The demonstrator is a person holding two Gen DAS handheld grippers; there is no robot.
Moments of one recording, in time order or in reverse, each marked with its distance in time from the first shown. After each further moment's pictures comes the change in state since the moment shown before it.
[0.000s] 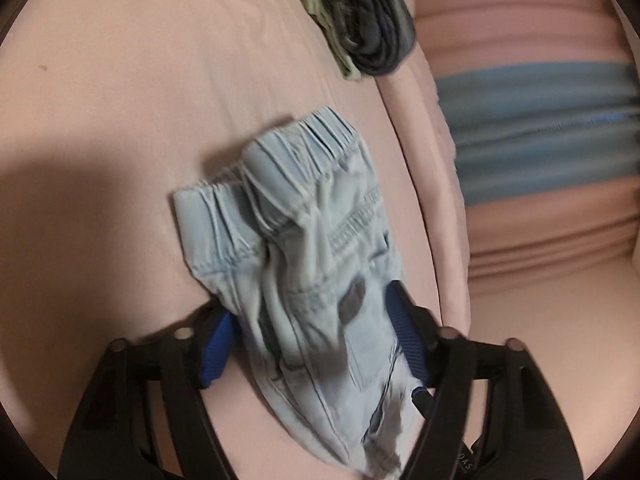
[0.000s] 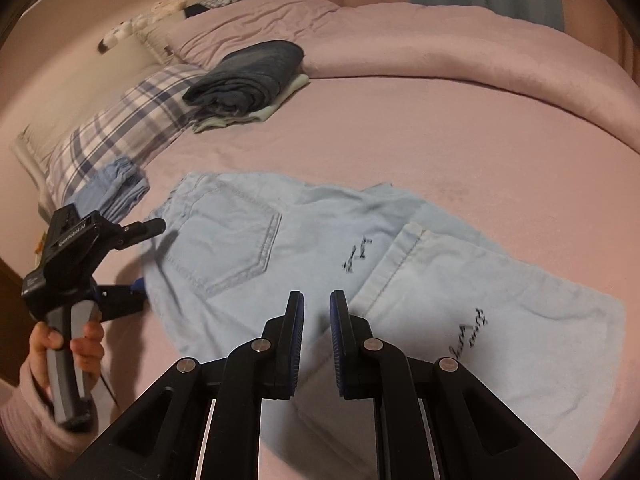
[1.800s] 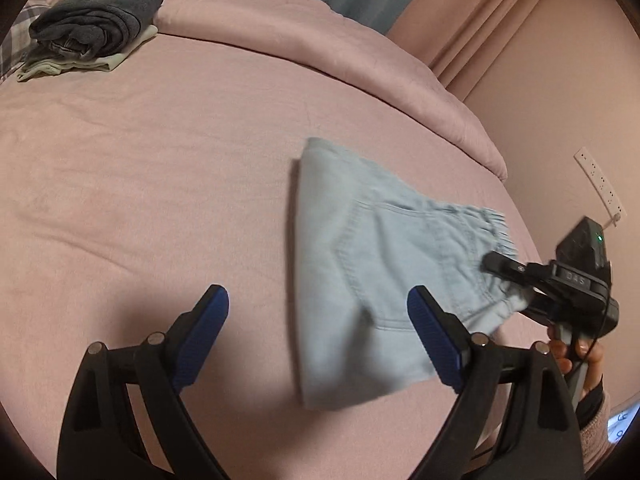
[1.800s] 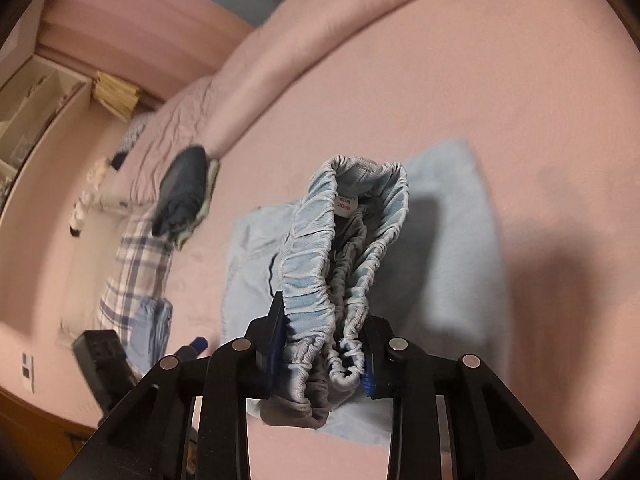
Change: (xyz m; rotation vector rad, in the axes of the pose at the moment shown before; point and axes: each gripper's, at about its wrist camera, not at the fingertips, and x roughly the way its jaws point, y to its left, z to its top) left arm 0.084 -0.127 -0.100 0.837 0.259 0.083; right arm -0.096 -0.142 -0.078 0.650 -0.120 0.150
